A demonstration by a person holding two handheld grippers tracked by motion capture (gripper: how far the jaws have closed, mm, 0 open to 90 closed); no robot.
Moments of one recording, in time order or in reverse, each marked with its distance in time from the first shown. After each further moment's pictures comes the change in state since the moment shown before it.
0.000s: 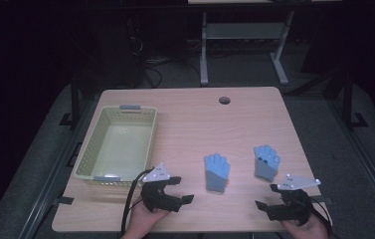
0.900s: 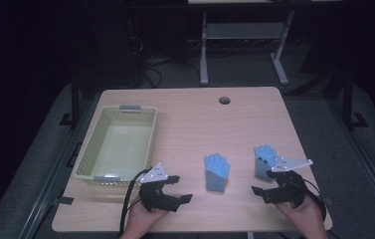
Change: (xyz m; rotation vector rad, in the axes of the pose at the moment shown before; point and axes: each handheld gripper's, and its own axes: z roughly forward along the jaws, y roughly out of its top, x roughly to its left) left arm -0.001 0.001 -0.005 -0.013 0.013 0.022; right arm -0.016 0.043 0.008 0.040 -0.006 -0.006
